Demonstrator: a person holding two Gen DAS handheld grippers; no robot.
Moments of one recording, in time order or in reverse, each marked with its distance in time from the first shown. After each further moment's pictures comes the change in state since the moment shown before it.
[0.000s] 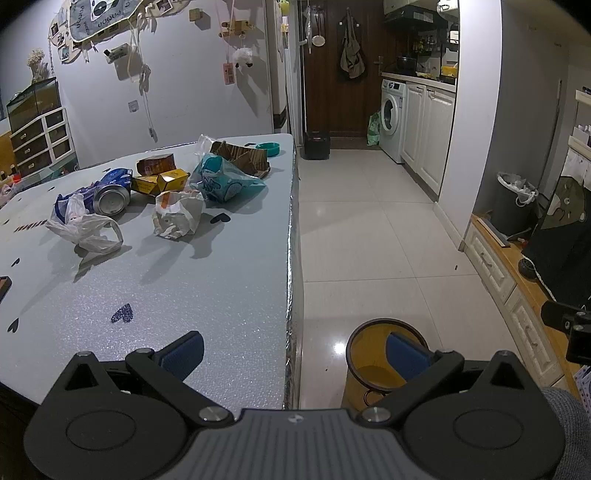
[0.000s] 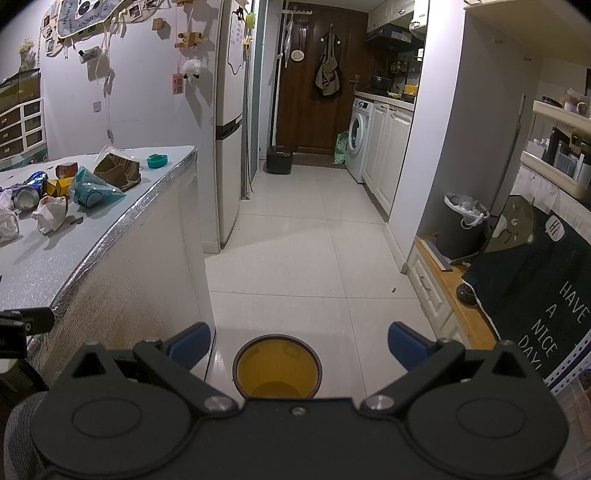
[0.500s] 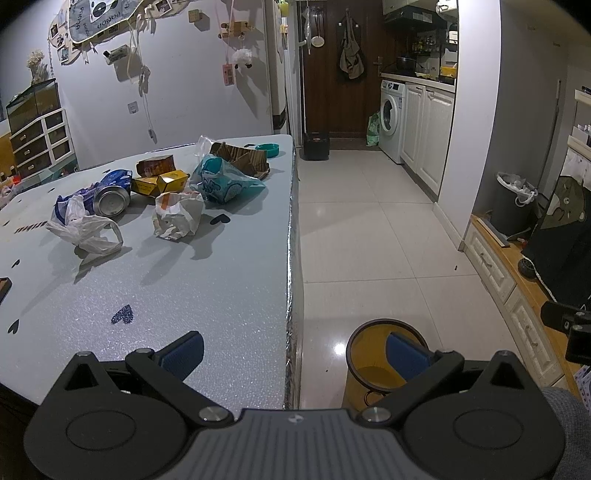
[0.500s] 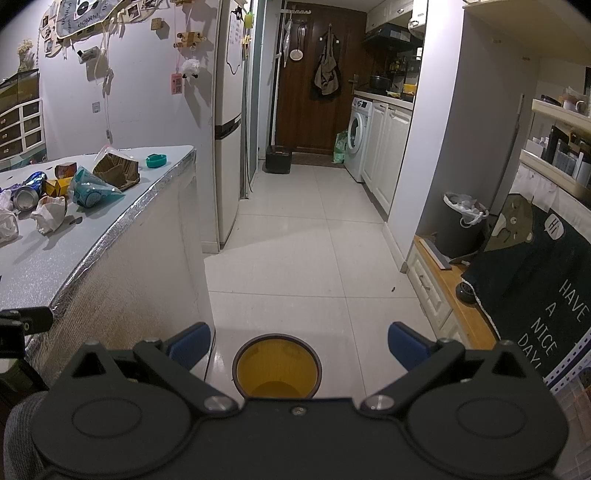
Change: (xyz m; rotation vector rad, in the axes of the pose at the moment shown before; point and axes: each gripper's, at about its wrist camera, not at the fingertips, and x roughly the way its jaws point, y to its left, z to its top) left arm -0.002 -0.002 0.006 -0.001 -0.003 0.000; right arm 0.000 0.000 -0.001 -0.002 -0.001 -0.001
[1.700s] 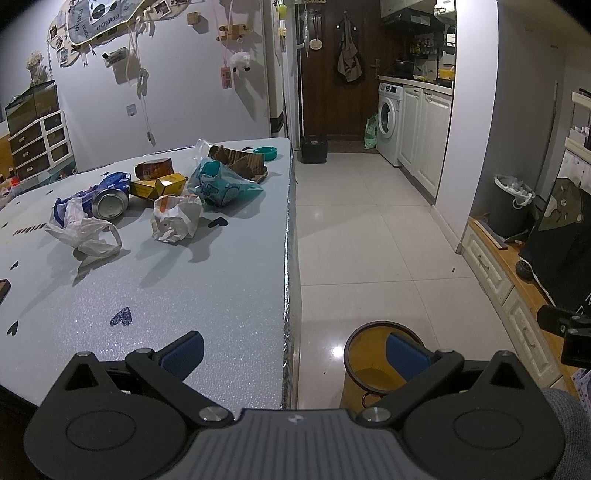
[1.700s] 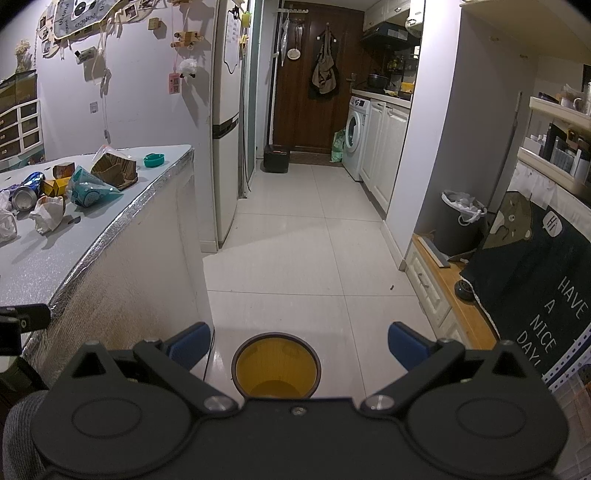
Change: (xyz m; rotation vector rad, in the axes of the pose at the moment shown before) left arm -0.010 -0.007 0.000 0.001 -0.010 -0.004; right arm -0.002 -0.001 0.002 0.000 0.002 0.000
